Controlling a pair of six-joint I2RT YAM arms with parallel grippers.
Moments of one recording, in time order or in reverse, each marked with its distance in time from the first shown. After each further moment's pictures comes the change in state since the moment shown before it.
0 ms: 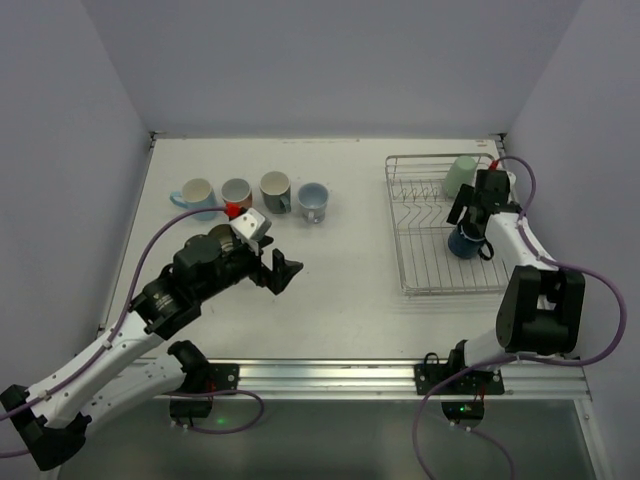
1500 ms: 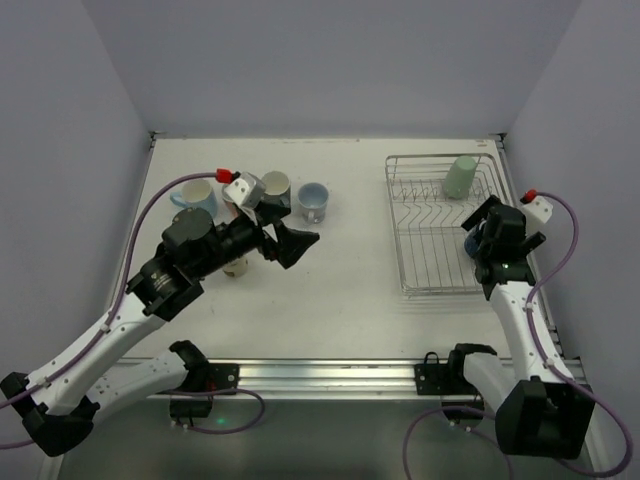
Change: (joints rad) left arm 0.018 0.155 0.240 0.134 0.109 -0.129; right arm 0.053 -0.562 -0.335 0.180 0.207 0.227
